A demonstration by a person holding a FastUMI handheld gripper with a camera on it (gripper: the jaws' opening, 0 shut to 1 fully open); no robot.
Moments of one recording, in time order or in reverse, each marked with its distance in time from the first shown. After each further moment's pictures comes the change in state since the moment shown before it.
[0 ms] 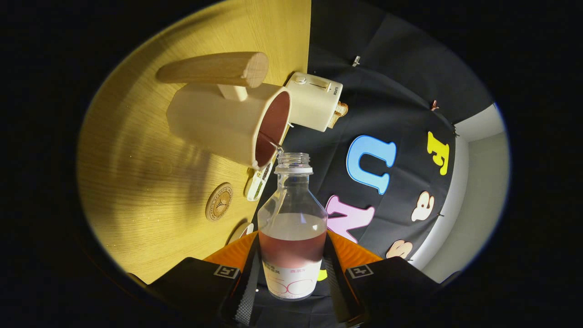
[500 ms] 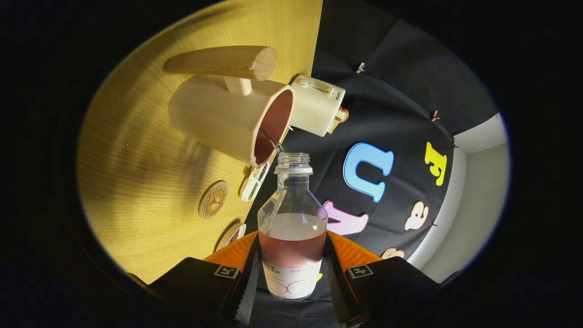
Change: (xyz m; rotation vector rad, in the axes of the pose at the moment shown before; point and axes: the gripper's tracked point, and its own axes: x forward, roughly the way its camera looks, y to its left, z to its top) arm 0.005 -0.008 0.001 -0.064 -0.028 -0.023
